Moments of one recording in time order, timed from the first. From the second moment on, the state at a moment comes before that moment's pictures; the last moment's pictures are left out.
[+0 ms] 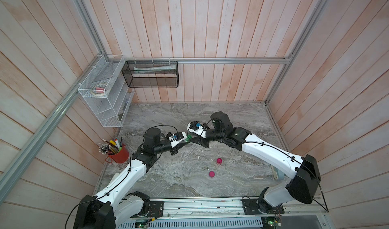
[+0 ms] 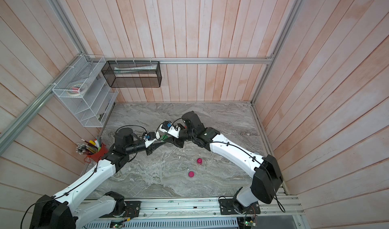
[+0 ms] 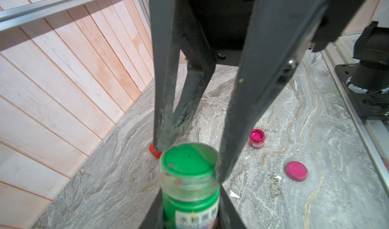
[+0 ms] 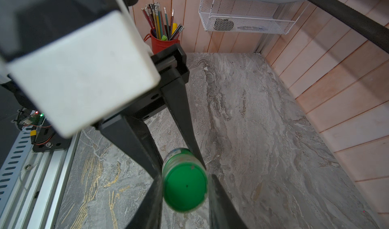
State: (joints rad) left arm -0.36 1.08 0.66 0.07 0.72 0.58; right arm 0.82 1.51 1.28 -0.31 -0.50 -0.42
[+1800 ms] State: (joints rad) left arm -0.38 0.93 0.50 0.34 0.31 0.58; right arm 0.88 1.59 1.30 -0.26 -0.52 0.00
